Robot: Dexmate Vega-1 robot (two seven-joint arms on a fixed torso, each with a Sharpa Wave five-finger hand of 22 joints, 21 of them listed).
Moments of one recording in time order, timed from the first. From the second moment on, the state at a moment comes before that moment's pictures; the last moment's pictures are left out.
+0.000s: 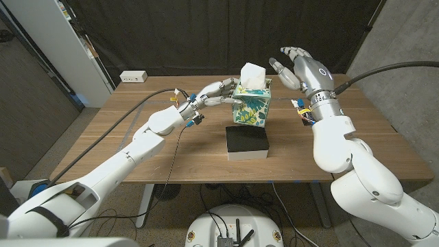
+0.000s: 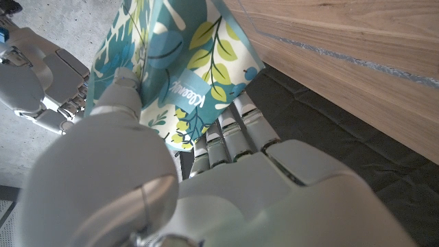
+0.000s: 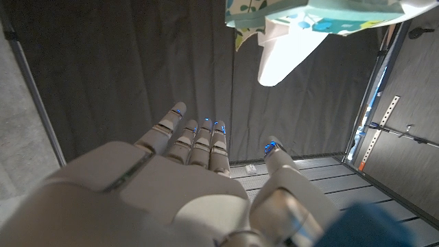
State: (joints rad) left arm 0.69 0.58 0.58 -1.44 -0.31 -0.59 -0.37; left_hand 0.88 0.05 0.34 -0.16 0.17 0.13 0.05 0.66 0.23 0.36 -0.06 0.22 0.30 0.54 -0.05 0.20 0.19 0.63 -0.03 0.22 0.18; right arm -1.18 -0.86 -0.49 -2.68 -0.74 -0.84 -0.22; right_hand 0.19 0.14 0.55 -0.01 0.18 0.30 0.03 0.19 0.18 0.25 -0.03 0.20 0.19 0.08 -0.04 0.24 0.23 0.27 -0.04 0.21 0.17
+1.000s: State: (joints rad) left arm 0.74 0.61 0.57 -1.52 -0.29 -0.57 -0.34; left_hand 0.88 0.05 0.34 -0.16 0.17 0.13 0.05 0.67 0.23 0.36 -0.06 0.22 0.31 0.54 -0.05 0.20 0.19 0.64 -0.03 0.22 0.18; right arm -1.10 -0.84 -0.51 -2.66 -0.76 -0.80 -0.03; right_hand 0.23 0.16 0.57 -0.06 0.18 0.35 0.01 0.20 0.18 0.25 -0.04 0.20 0.19 0.08 -0.04 0.23 0.21 0.28 -0.02 0.21 0.17
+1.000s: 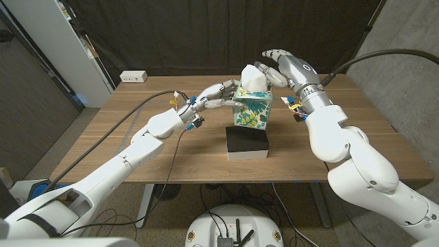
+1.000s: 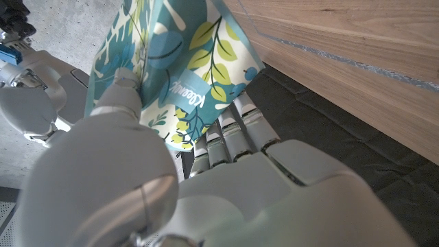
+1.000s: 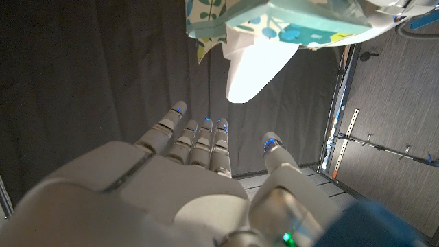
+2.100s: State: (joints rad) left arm 0.74 0.61 0.57 -1.51 -0.30 -0.58 -0.35; left_hand 0.86 0.05 0.35 -0.16 0.17 0.13 0.05 0.67 0.23 0.36 -0.06 0.22 0.31 0.54 -0.05 0.20 0.19 0.64 -0.03 0.21 0.18; right arm -1.02 -0.79 -0.59 -2.63 -0.85 -0.86 0.12; right_hand 0.41 0.19 0.65 -0.15 0.20 0.61 0.02 0.30 0.24 0.26 -0.05 0.20 0.19 0.09 -0.04 0.22 0.20 0.29 -0.02 0.20 0.17
